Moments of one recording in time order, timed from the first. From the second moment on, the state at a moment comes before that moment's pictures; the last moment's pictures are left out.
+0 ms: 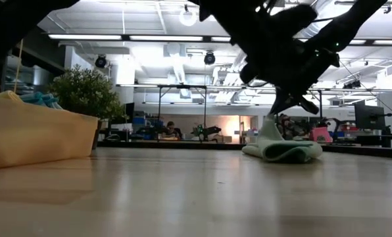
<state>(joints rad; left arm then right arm) 0.08 2.31 2.04 -0.60 -0.04 -0.13 -0.97 1.37 0.81 -0.32 -0.40 0.56</state>
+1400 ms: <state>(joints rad) 0.02 2.46 2.01 -0.51 -0.33 0.03 -0.97 1.37 0.81 -0.32 -0.41 0.55</state>
